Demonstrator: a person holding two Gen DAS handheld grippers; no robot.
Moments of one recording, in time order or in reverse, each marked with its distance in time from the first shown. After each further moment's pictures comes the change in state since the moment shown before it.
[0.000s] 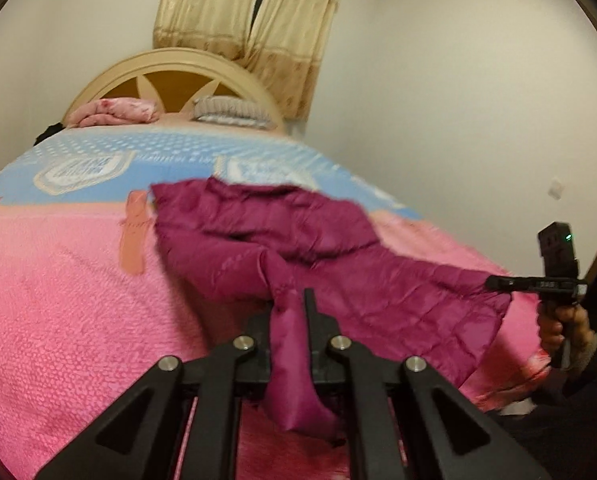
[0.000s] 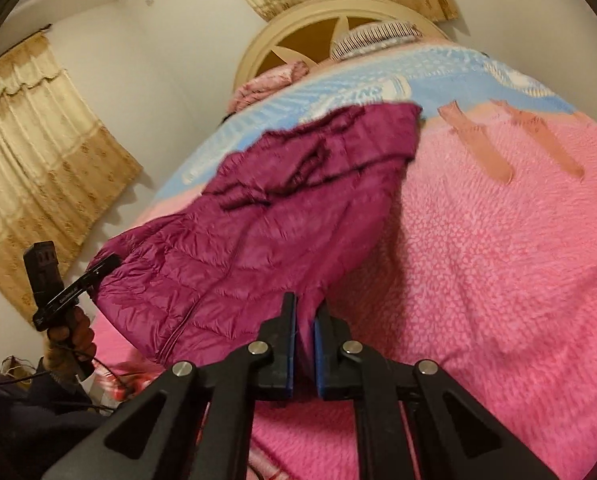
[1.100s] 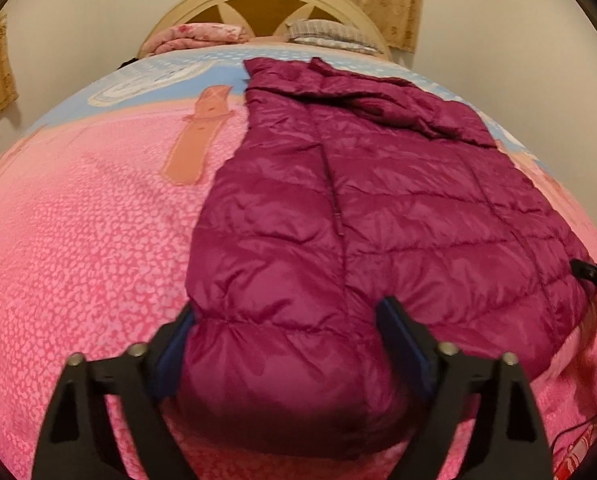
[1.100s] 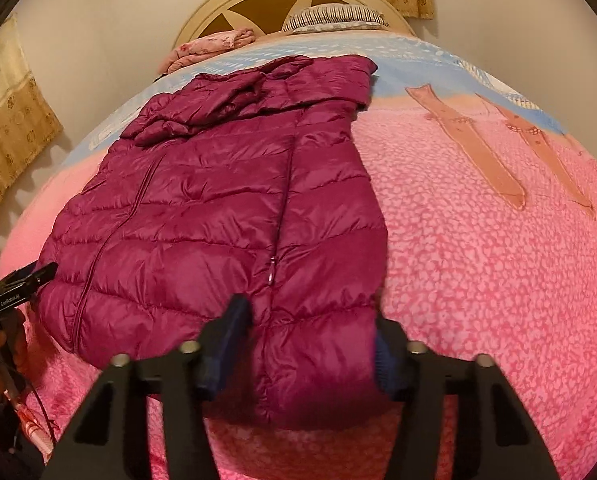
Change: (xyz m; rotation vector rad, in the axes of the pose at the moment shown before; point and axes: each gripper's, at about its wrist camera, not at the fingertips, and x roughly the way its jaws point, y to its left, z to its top) left arm 0.150 0.071 -0.058 -0.099 0.253 0.388; right arm 0.137 -0.017 0.005 -0.078 0.107 -0.335
